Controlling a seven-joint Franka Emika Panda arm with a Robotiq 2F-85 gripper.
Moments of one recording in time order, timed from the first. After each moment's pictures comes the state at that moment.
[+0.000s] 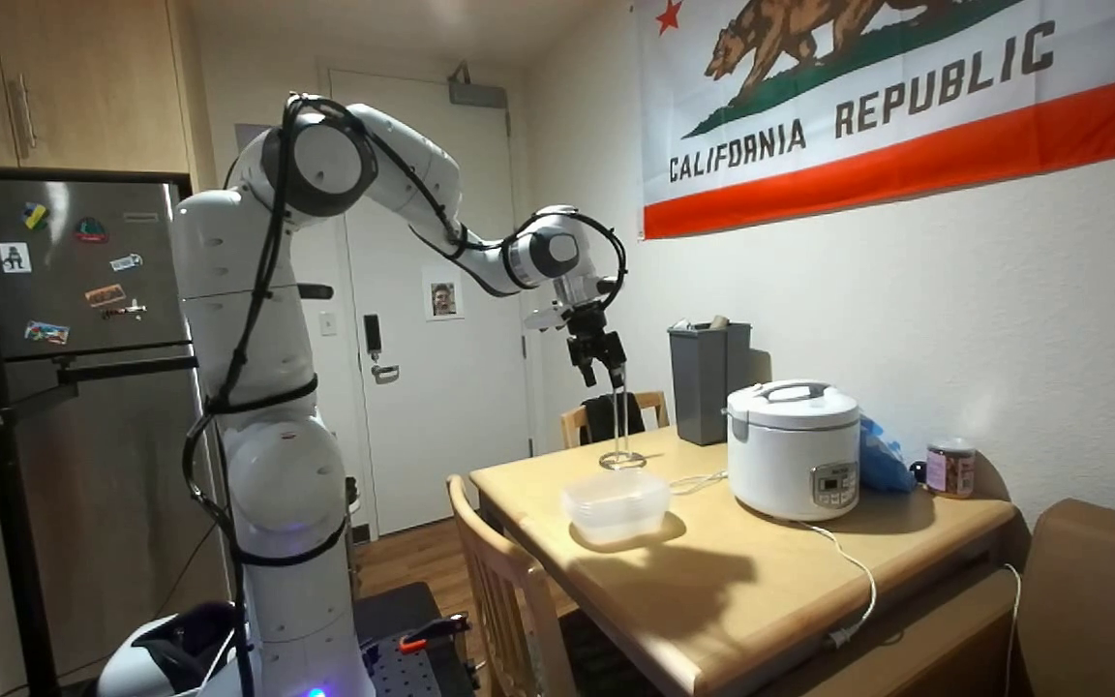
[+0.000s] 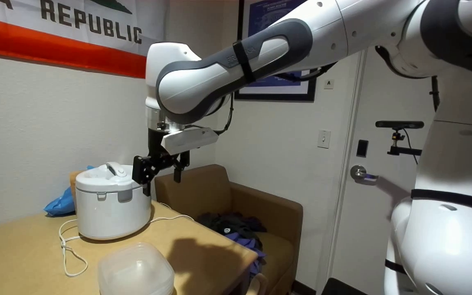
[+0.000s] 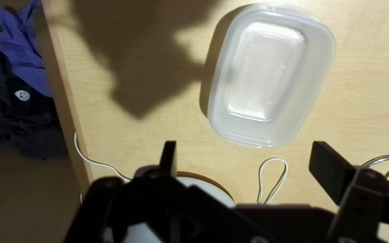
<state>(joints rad) 0.12 -0.10 0.20 -2.11 -0.17 2.18 0.35</state>
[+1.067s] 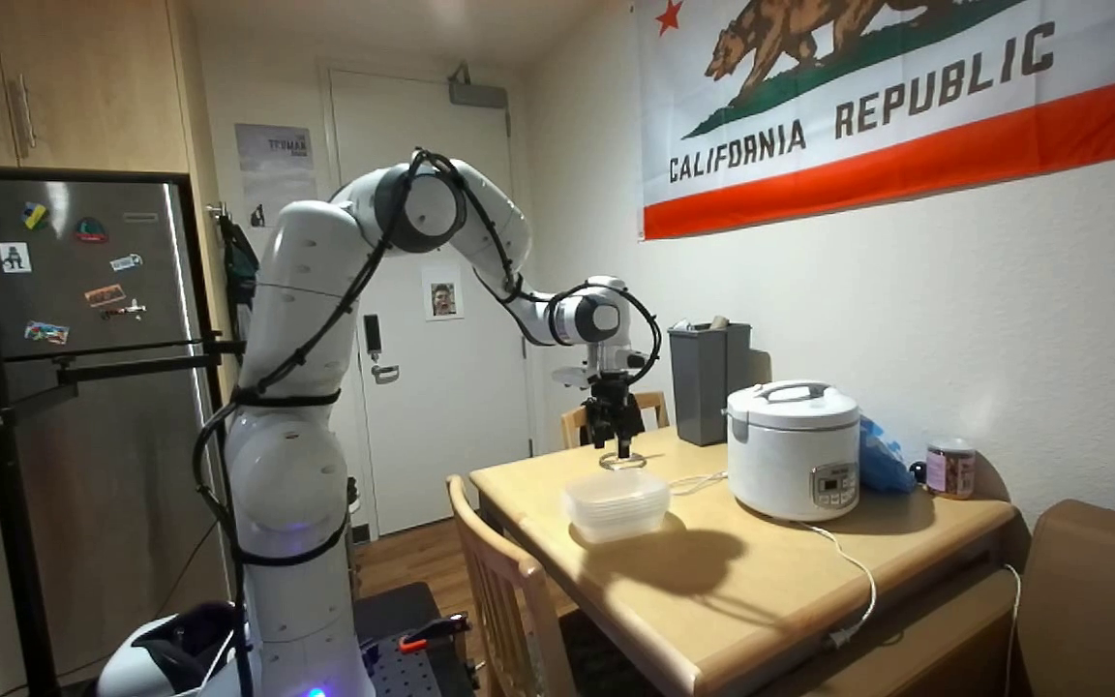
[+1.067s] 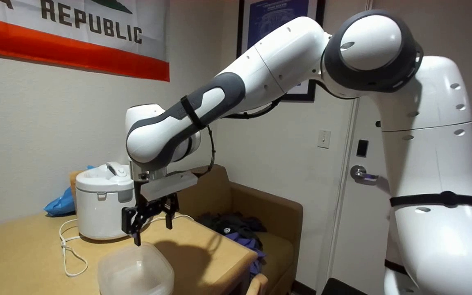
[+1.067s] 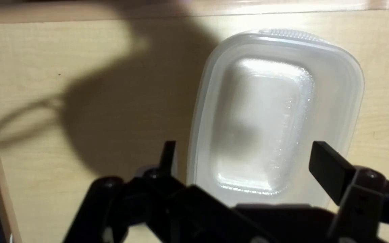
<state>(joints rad) 0.14 0.25 0.15 -1.97 -0.09 2.16 0.36</state>
